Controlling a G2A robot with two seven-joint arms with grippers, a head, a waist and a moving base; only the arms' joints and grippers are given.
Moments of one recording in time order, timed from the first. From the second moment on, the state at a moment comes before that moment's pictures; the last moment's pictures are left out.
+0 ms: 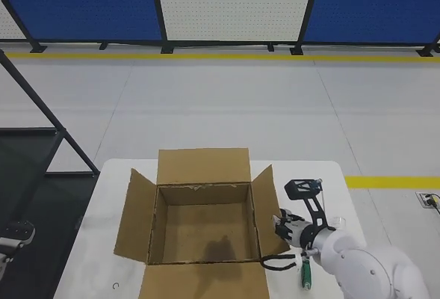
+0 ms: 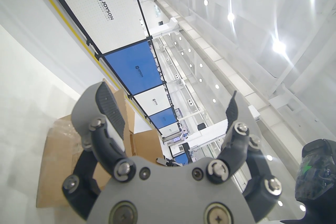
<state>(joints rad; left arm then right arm) 1.70 -1.19 -2.22 -2.01 -0.57 -0.28 -0.50 -1.04 -1.37 1.38 -2.12 -1.02 0.26 1.32</state>
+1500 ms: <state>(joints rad) 1.69 -1.19 -2.21 -2.01 -0.55 -0.25 -0.50 -1.07 -1.35 1.41 -2.22 -1.17 0.52 1.30</state>
